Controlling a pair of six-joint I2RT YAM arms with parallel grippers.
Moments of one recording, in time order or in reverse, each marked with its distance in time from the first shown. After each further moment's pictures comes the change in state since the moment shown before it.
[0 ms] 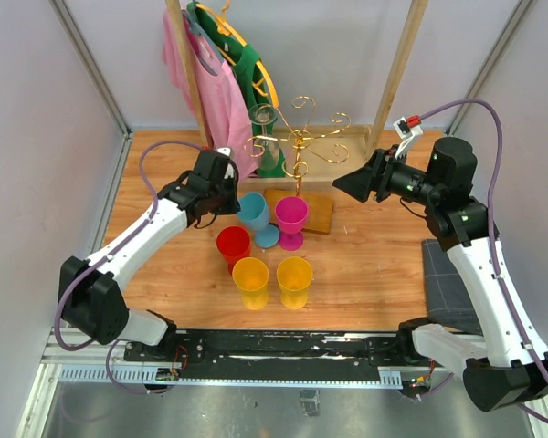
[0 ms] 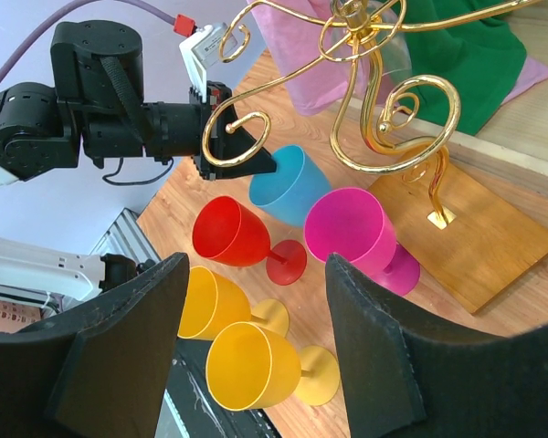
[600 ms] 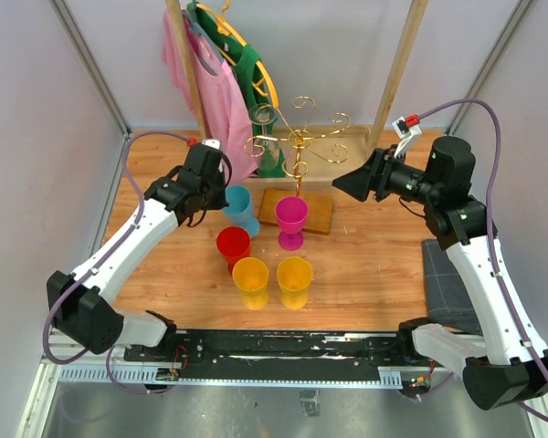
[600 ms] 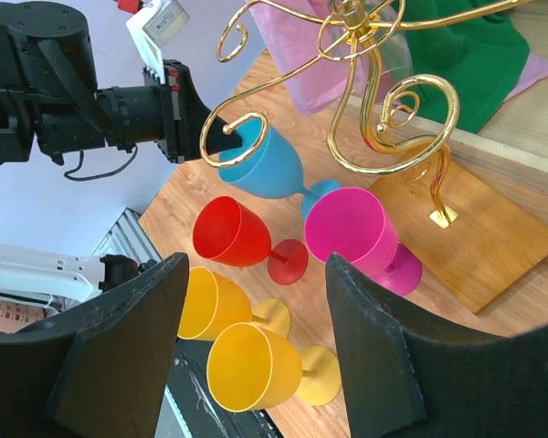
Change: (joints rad) left arm 0.000 -0.052 0.090 -0.136 -0.162 0.048; right arm 0.000 0.009 -0.001 0.003 -0.003 0.006
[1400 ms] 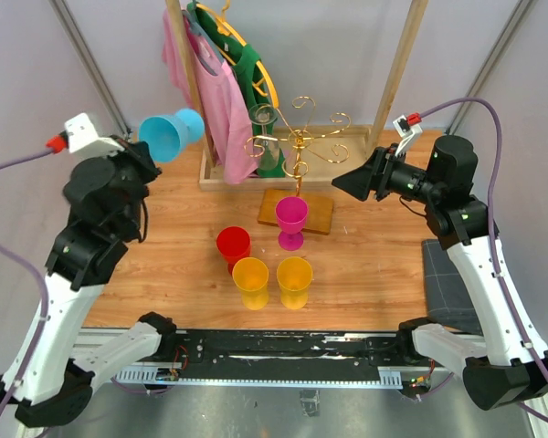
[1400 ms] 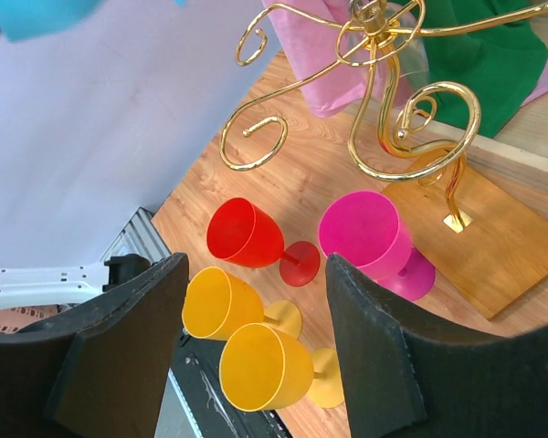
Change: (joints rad) left arm 0.000 -0.431 0.156 0.156 -0.470 -0.009; right arm 0.000 0.000 0.013 0.007 -0.024 0.023
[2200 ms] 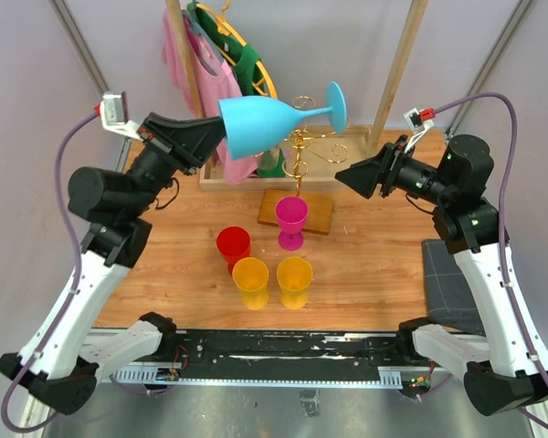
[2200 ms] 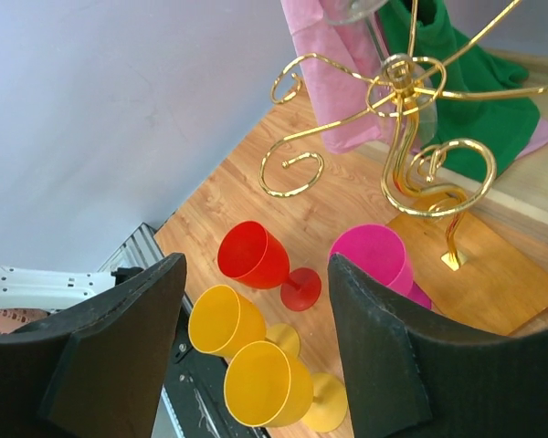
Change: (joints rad) left arm 0.002 0.007 -0.140 0.811 0.956 -0.444; right arm 0.000 -0.032 0.036 0.038 -0.009 0.003
